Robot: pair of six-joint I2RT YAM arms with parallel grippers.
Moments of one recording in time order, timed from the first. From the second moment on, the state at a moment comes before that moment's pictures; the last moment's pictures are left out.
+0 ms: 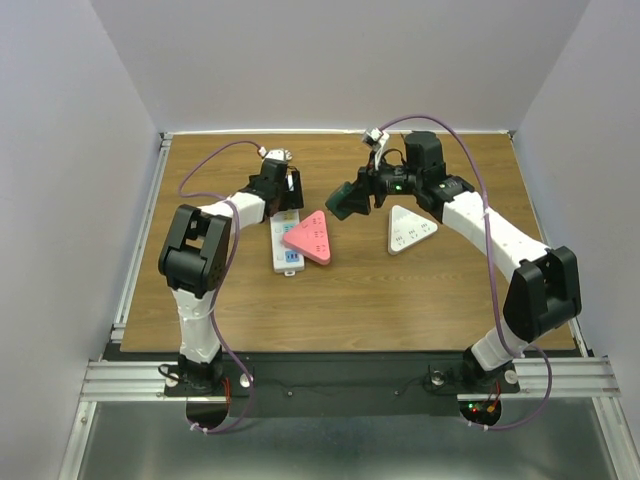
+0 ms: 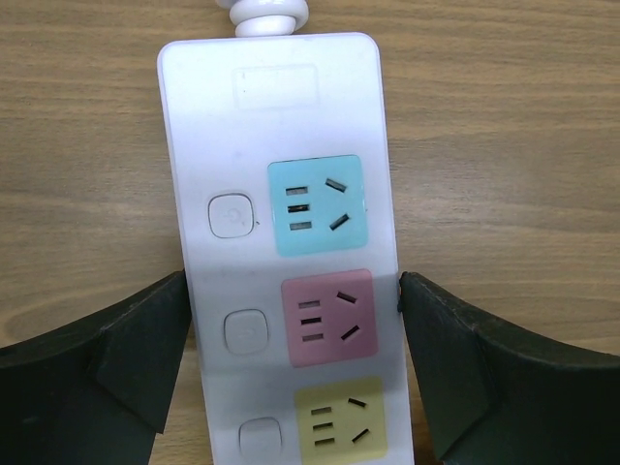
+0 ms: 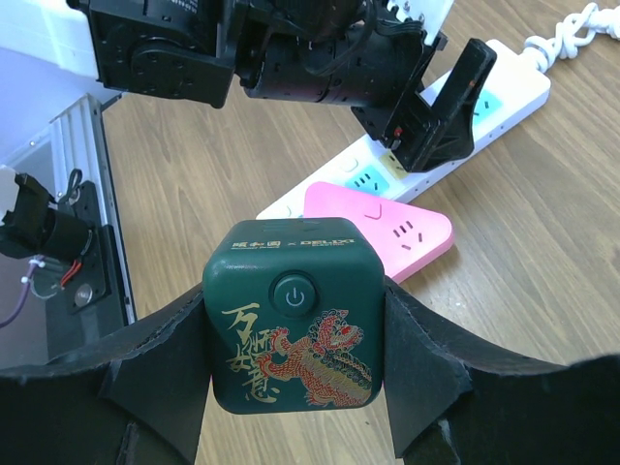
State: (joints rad) left arm -0.36 1.98 1.27 -0.04 -0.18 -0.36; right arm 0.42 1.60 1.32 -0.15 -0.82 0.05
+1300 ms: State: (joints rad) left arm -0.54 1.32 0.87 -0.05 0.08 -0.31; right arm 0.40 1.47 1.24 -0.28 -0.62 -0.05
